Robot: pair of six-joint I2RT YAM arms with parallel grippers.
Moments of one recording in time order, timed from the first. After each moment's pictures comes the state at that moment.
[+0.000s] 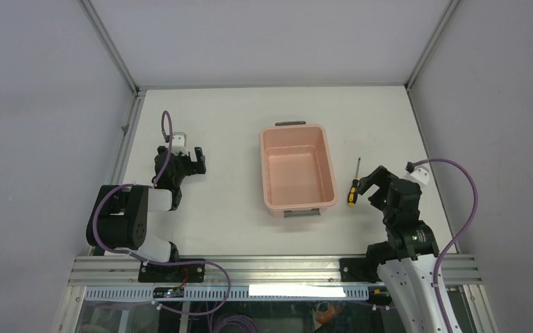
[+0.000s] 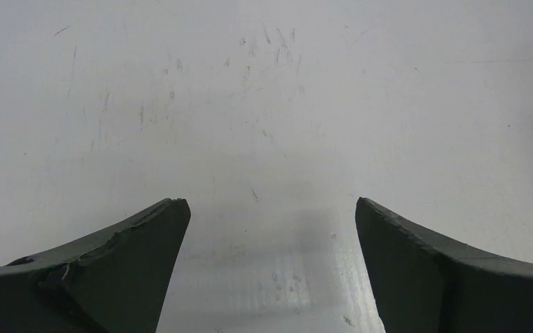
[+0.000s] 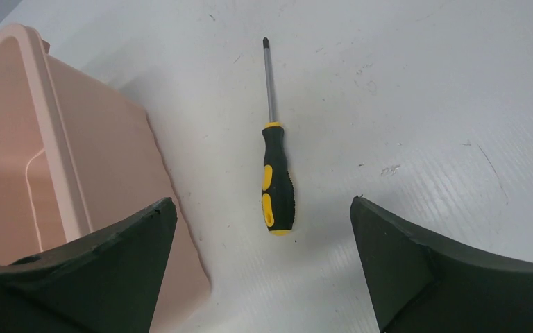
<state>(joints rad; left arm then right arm) -0.03 1.51 0.36 0.81 -0.01 -0.04 0.16 0.37 0.51 -0.67 0.28 0.60</state>
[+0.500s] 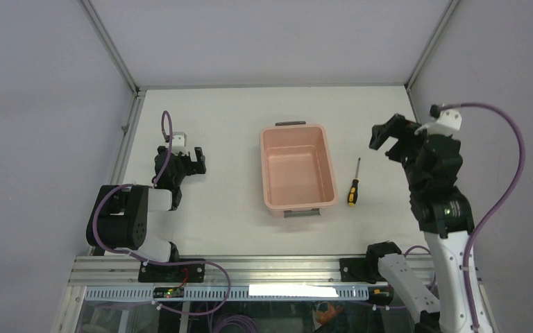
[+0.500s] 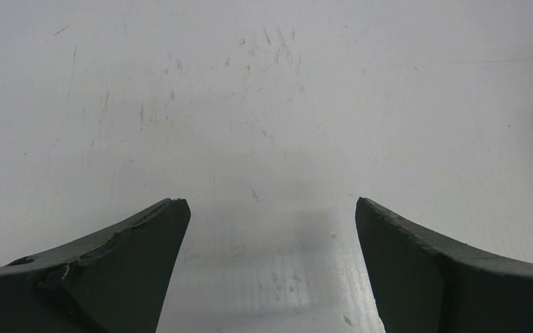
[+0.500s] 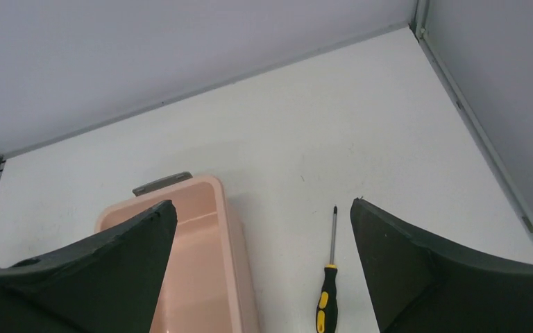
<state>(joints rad) -0.03 1.51 0.36 0.81 -0.01 -0.04 0.16 0.78 1.20 -0.65 0.21 0.33</state>
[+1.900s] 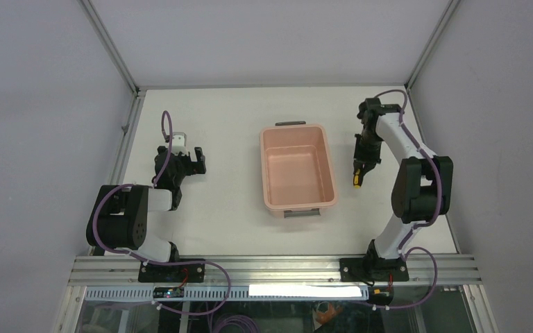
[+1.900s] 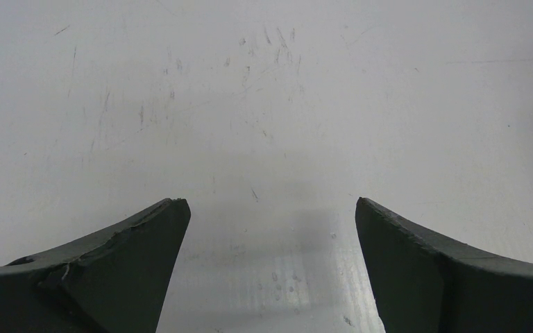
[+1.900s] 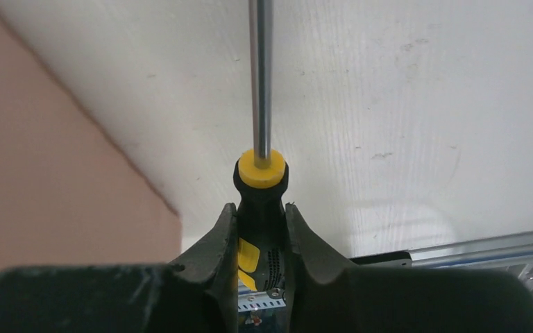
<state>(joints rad) -0.03 1.51 0.36 0.81 -0.01 -0.04 0.08 1.74 1.39 -1.18 0.06 0.29</state>
